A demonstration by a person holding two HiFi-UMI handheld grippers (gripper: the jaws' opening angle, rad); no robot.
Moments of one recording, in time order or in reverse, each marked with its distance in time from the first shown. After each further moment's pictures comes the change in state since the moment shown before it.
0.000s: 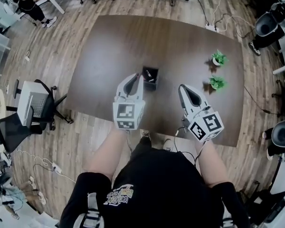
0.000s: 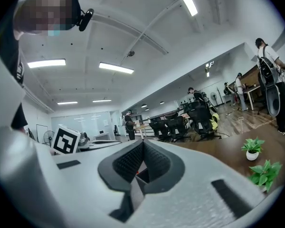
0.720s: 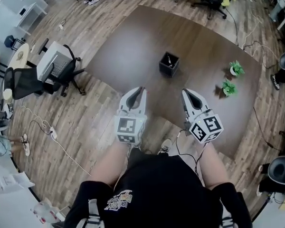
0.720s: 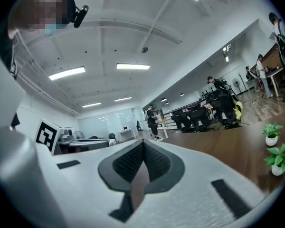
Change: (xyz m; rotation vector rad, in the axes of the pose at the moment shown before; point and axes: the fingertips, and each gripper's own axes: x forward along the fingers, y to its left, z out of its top) left arm -0.184 -0.066 -0.006 -0.067 0.029 0.265; right arm -0.072 0.070 -0.031 0.031 0.059 0.279
